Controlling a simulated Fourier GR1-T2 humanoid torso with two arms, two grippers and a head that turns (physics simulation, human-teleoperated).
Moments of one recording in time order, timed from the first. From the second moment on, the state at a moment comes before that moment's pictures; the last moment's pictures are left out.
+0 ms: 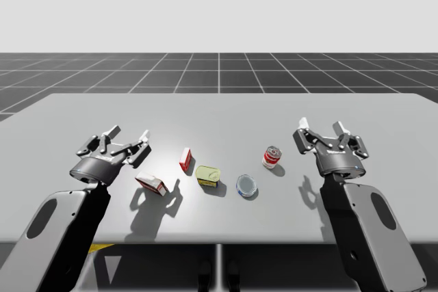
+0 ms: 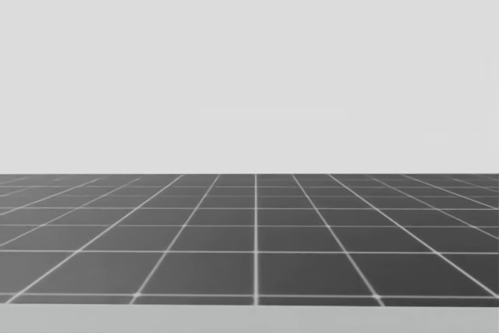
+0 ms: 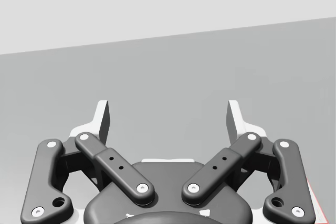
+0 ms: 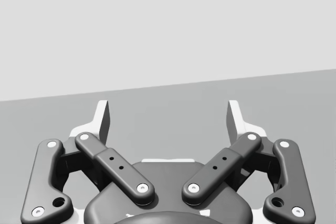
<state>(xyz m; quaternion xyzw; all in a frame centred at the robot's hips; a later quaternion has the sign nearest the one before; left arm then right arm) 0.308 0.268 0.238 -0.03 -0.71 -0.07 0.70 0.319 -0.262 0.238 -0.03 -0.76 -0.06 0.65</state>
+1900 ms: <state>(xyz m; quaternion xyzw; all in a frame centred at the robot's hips) 0.308 0.258 0.237 -0.03 -0.71 -0.09 0.70 0.213 -0.236 0.270 0.09 -0.72 0.10 0.68</state>
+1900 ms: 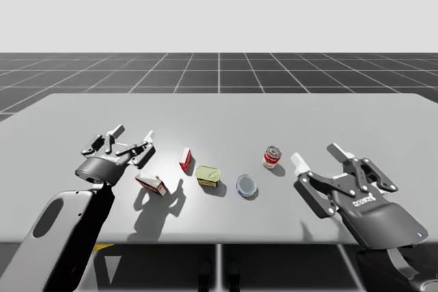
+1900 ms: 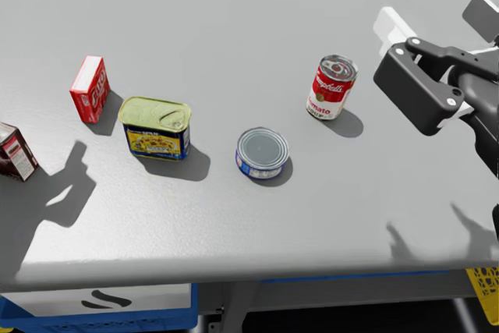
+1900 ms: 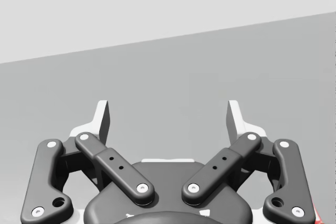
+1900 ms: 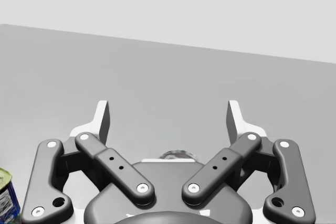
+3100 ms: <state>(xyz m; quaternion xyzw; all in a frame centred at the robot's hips) 0.307 0.261 0.240 -0.05 -0.71 -0.08 0.70 0.215 -0.162 0.128 0.11 -0.60 0.21 0.77</state>
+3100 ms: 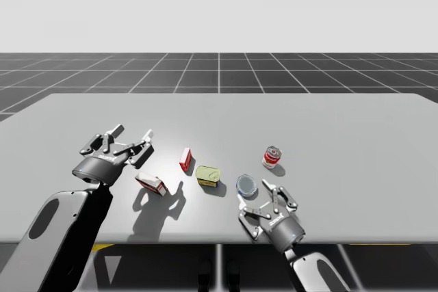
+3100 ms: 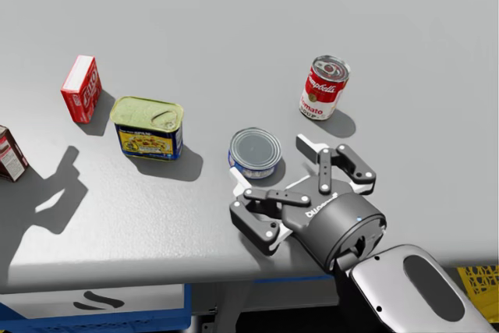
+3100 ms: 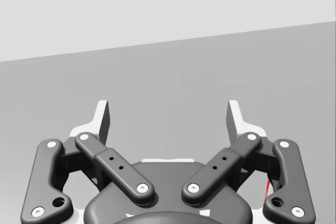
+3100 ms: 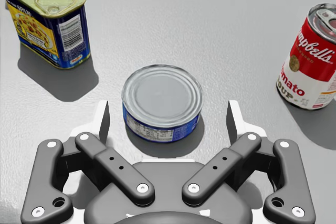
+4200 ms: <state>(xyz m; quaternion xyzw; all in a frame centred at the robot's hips) 0.306 0.256 0.238 -0.05 -0.71 -0.09 0.70 0.240 -0.135 0.128 0.14 -0.57 0.25 0.77</state>
